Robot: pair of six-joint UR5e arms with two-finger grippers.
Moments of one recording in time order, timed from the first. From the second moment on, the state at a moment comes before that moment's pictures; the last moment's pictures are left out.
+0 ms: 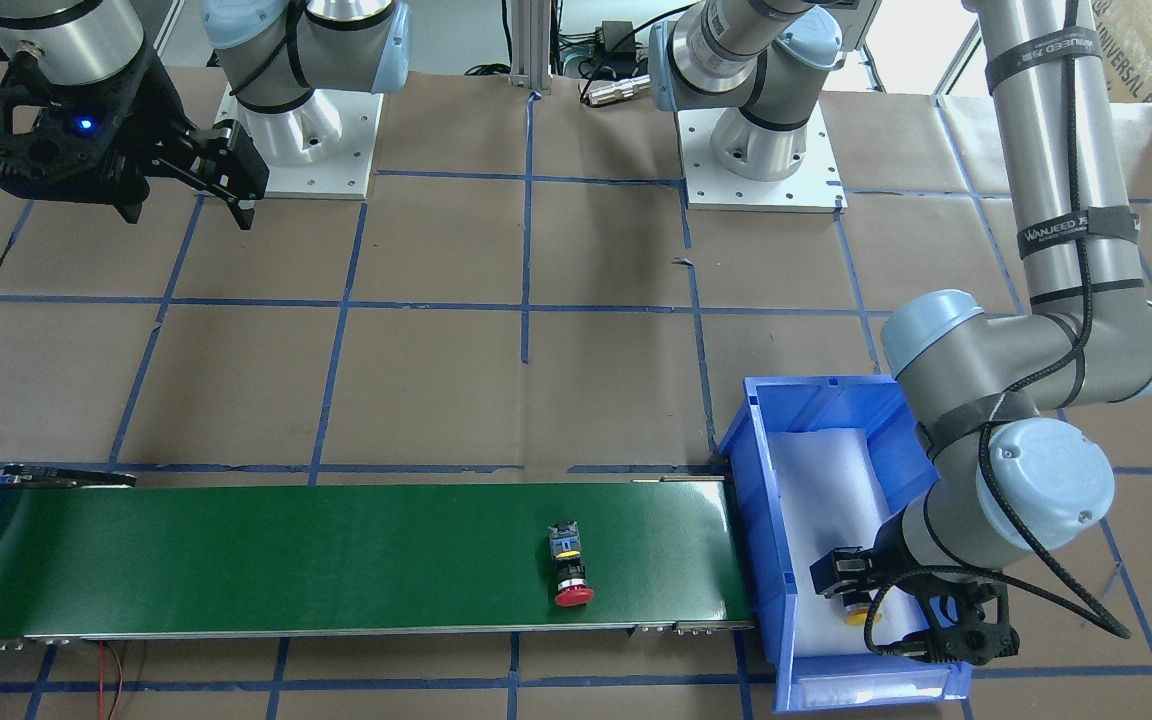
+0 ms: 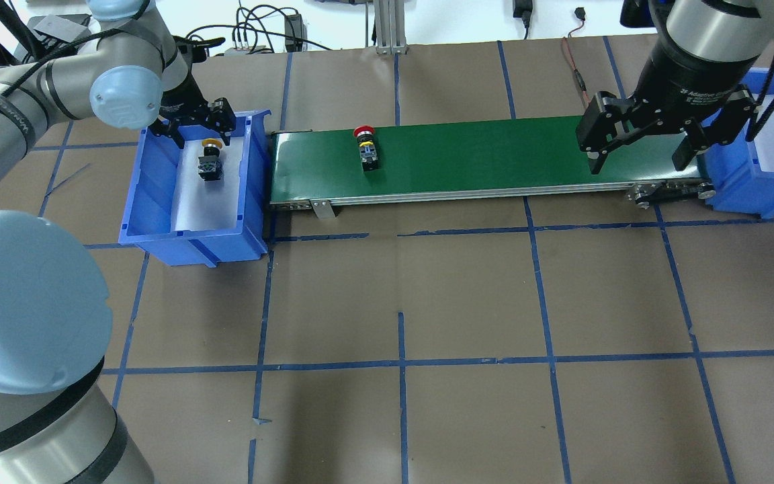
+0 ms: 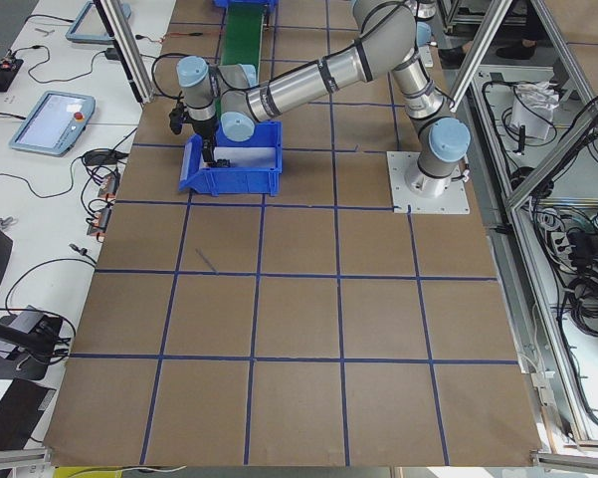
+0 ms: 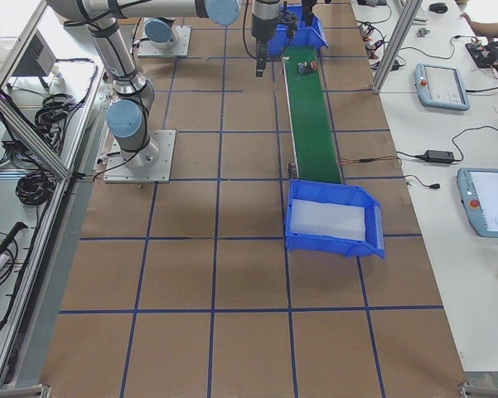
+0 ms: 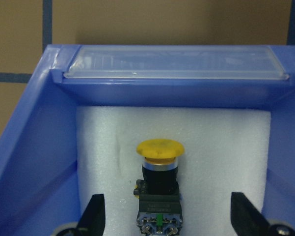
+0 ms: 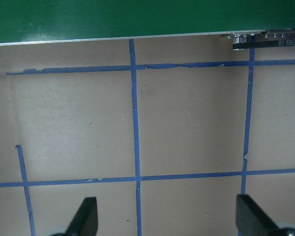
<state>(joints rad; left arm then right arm) -1.43 -2.19 -1.38 -1.13 1.61 0.08 1.52 -1.61 1.57 -1.47 -1.60 -0.03</state>
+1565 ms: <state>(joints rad) -1.43 -2.22 -1.40 -1.14 1.61 0.09 1.54 -1.61 1.57 -1.50 -1.60 -0.02</state>
